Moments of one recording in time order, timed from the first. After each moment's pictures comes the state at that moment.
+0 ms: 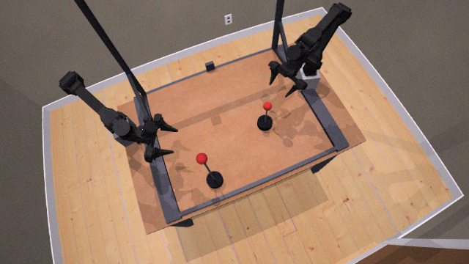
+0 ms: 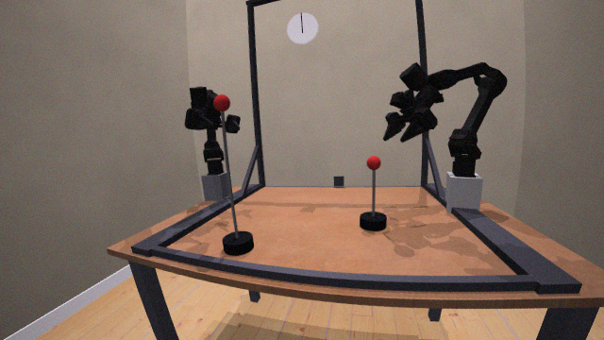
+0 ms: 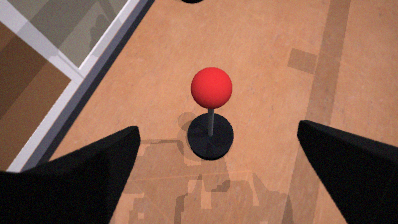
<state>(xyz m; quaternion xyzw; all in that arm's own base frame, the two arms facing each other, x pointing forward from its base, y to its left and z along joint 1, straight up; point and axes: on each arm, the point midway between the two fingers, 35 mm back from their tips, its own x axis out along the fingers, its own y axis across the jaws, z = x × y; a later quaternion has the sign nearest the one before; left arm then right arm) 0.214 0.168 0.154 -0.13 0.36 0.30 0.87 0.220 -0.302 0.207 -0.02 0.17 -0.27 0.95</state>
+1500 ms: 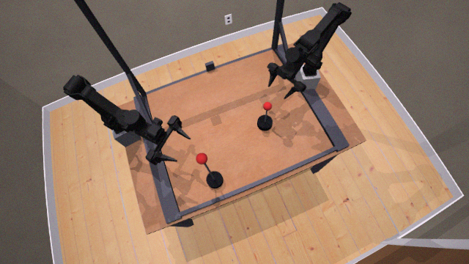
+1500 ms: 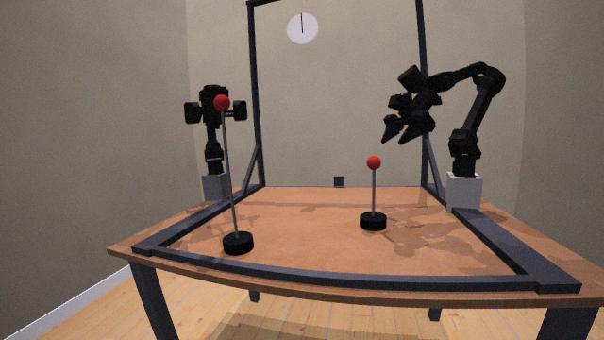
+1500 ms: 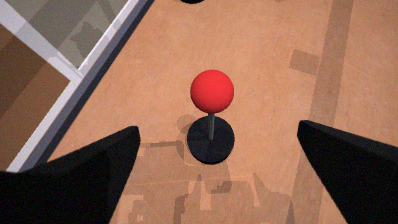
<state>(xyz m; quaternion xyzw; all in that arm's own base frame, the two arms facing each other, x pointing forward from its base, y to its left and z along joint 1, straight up) 0.219 0.172 0.147 -0.13 0.36 0.30 0.87 0.244 -0.360 0.246 0.00 0.00 -0.47 0.88</state>
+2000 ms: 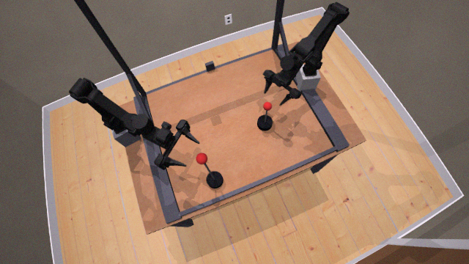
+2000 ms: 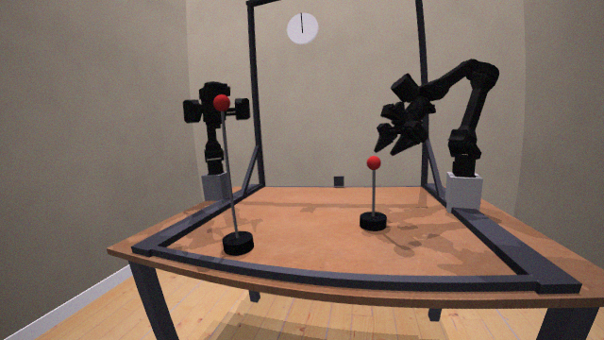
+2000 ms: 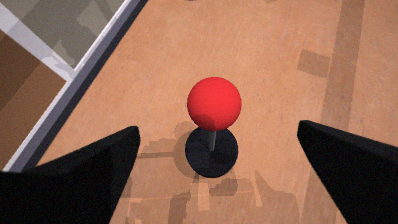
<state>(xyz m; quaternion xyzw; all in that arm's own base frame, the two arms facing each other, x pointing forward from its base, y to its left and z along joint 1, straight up) 0.239 0.188 0.120 -0.13 0.36 0.30 0.87 0.266 -0.392 0.246 0.00 0.00 -0.47 0.88</state>
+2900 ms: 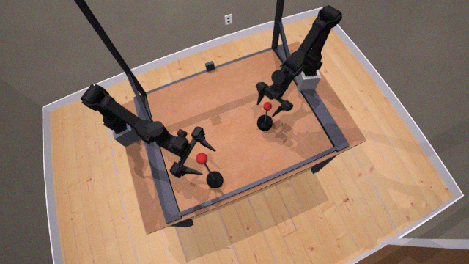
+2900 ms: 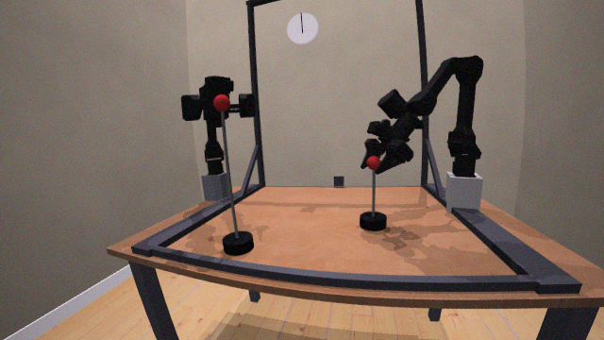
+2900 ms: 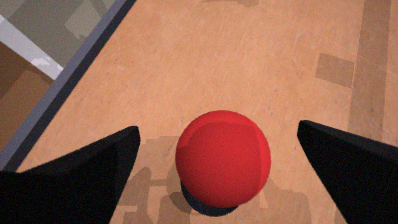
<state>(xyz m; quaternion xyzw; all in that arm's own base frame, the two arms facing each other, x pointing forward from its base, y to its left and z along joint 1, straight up) 0.275 0.216 0.073 -0.13 0.36 0.30 0.87 0.302 -0.446 0.247 0.00 0.00 -0.47 0.88</state>
